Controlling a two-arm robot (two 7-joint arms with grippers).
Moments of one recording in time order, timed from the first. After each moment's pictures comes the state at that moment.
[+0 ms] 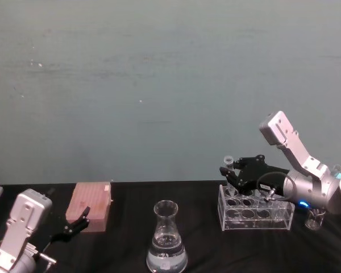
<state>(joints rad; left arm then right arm) -0.20 0.60 0.45 -1.41 -0.25 -0.12 0.03 0.71 0.32 -0.43 -0.99 0.15 0.04 0.64</state>
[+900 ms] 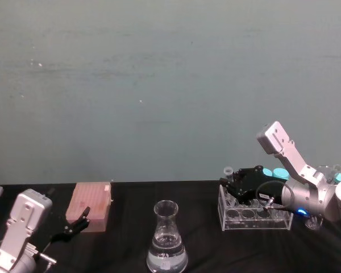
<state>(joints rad) -0.20 0.60 0.45 -1.41 -0.25 -0.12 0.03 0.75 0.31 -0.49 -0.88 0.19 0.01 0.65</state>
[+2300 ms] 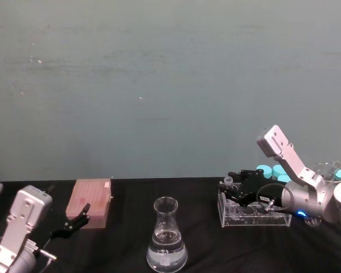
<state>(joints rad) -0.20 0.60 0.45 -1.41 -0.25 -0.12 0.03 0.76 0.30 -0.51 -0.81 0.19 -0.01 0.65</state>
